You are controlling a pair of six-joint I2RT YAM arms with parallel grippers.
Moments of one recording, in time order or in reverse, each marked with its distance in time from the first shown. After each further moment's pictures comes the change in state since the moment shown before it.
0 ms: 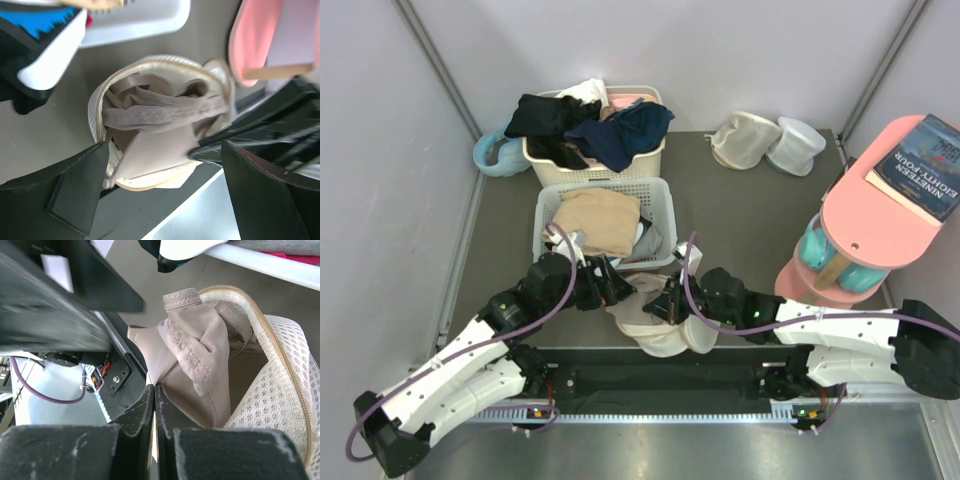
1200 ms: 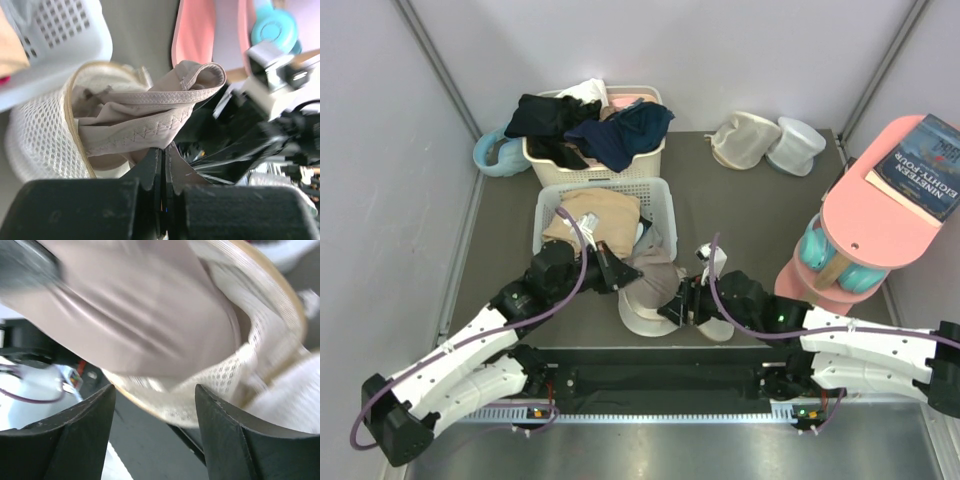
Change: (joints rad) left arm 0.001 0.130 0.019 0.298 0.137 -0.003; right arm -0.026 -0.207 -0.032 -0.242 0.097 0.015
